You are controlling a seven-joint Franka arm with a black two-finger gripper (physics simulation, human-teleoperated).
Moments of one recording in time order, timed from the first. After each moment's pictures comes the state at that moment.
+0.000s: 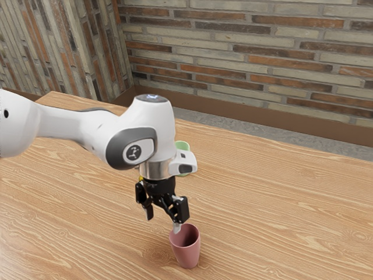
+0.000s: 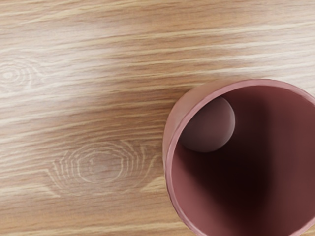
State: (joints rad) arm -0.18 -0.01 -0.21 -2.23 -0.12 2.06 -0.21
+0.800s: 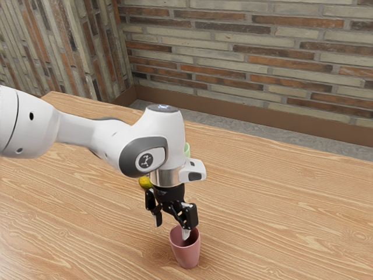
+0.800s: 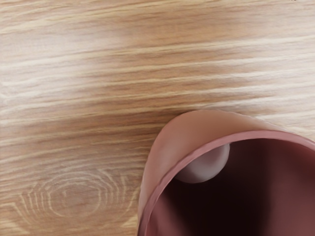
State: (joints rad) arm -0.20 0.09 -0.21 -2.19 -0.12 2.11 -0.22
